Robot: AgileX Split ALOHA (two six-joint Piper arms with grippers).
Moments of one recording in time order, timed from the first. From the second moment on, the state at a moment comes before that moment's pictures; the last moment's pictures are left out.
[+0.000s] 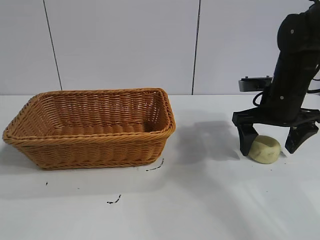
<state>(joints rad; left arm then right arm) -0.06 0.00 -0.50 0.04 1.06 0.03 0.12 2.12 -1.37 -0.01 0.75 0.01</state>
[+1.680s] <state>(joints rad) -0.06 0.00 -0.50 0.04 1.06 0.03 0.44 2.11 -2.15 -0.01 1.12 0.01</state>
